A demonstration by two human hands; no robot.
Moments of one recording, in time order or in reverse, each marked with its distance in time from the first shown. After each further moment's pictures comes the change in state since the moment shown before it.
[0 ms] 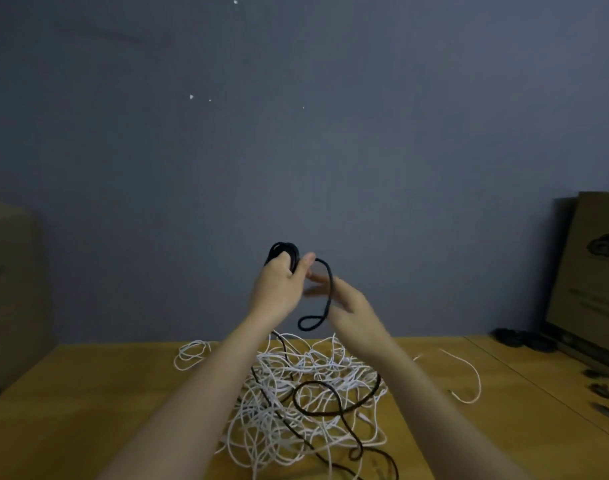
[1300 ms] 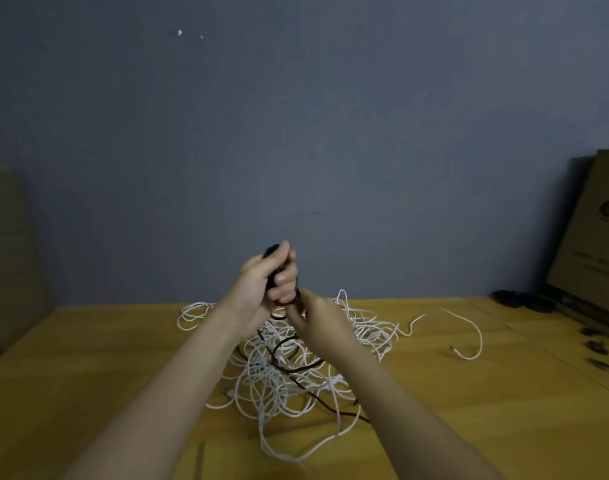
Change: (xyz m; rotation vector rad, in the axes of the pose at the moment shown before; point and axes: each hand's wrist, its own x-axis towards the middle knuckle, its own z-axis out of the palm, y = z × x) left_hand -0.053 -0.021 -0.028 -1.217 -0.425 -0.314; right_hand -0.006 0.056 0.077 -0.491 0.027 -0.071
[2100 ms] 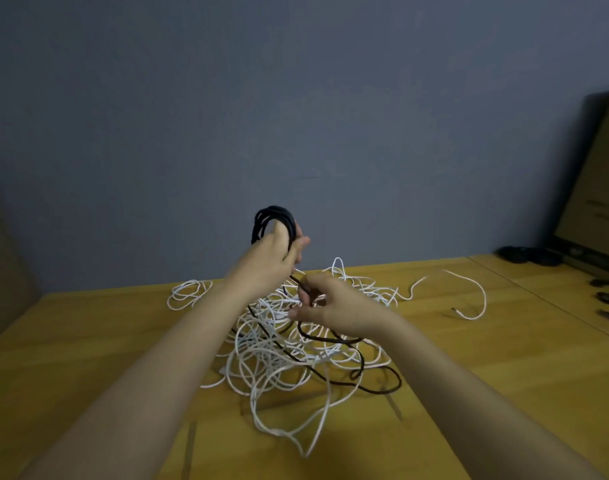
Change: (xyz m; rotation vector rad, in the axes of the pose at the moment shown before) left_hand 0.052 -0.048 -0.026 1.382 0.014 0.193; right_hand -0.018 0.028 -0.038 0.416 -0.427 0.086
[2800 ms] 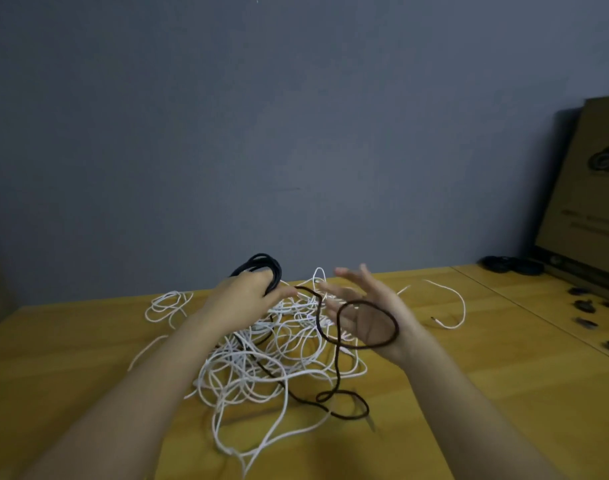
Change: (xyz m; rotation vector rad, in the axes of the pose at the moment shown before) left_hand -0.021 -0.003 0.017 0.414 -0.171 -0.054; right_hand -0.047 0.040 -0.043 1.330 0.244 0.246
